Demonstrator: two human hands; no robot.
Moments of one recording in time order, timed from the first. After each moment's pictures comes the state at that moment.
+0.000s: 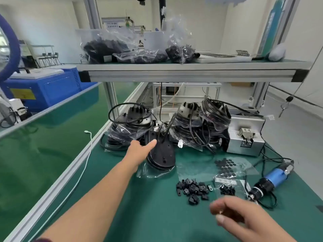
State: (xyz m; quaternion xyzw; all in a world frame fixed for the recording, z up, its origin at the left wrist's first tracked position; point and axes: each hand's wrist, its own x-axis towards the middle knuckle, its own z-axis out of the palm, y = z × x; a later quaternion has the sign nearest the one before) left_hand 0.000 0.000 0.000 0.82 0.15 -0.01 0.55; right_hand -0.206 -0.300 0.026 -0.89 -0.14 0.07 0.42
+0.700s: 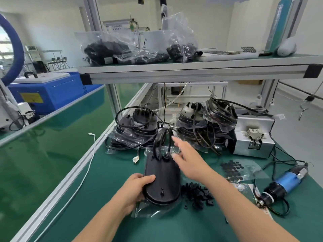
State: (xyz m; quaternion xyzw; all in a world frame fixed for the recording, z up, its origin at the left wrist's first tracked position) left_hand -0.087 0.003 -0.036 0.67 0.15 -0.14 0.71; right_hand -0.039 -0.205 0.017 -0.89 -0.19 -0.01 0.41
